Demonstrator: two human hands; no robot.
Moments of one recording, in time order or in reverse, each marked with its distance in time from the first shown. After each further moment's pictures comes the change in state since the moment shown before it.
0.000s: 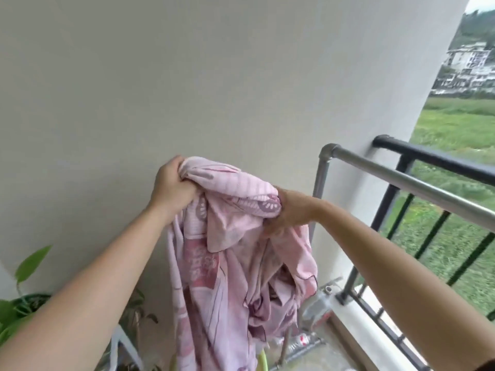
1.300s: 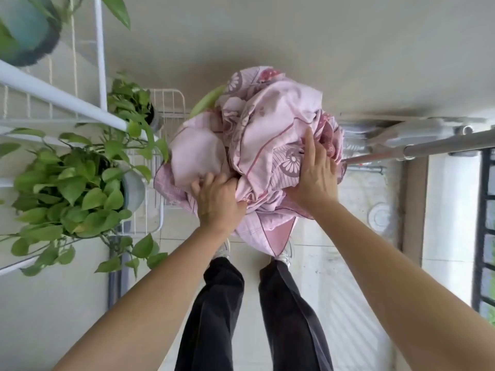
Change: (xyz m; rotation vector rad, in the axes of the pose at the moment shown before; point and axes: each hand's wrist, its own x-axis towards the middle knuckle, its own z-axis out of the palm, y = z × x) left_hand -0.442 -0.471 0.185 0.960 -0.470 -0.718; right_hand 0.049 0.275 0.589 -0.210 -0.183 0.137
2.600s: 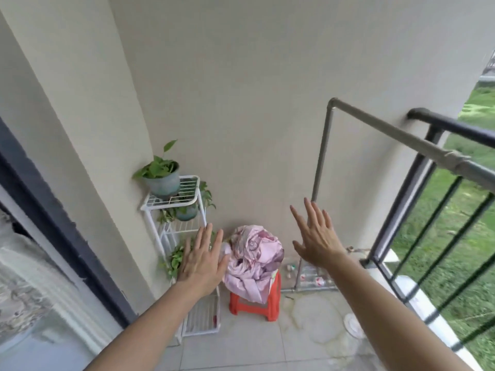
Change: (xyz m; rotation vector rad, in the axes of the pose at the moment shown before) left_hand -0.480 0.009 -0.367 0.249 0.403 0.272; right_hand -0.518 -0.096 -0.360 -0.405 0.465 -0.206
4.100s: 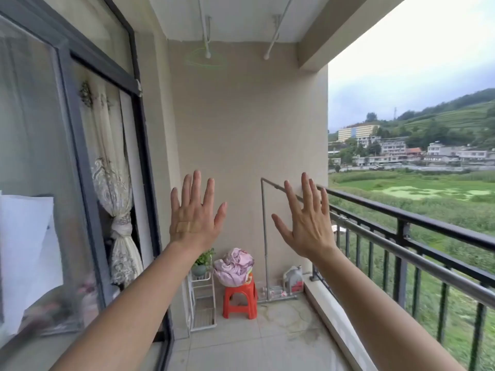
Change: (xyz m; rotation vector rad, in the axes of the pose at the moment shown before) left_hand -0.895 0.197 -0.483 0.038 0.848 0.030; right_hand -0.930 -0.171 -0.472 -0.017 0.839 0.088
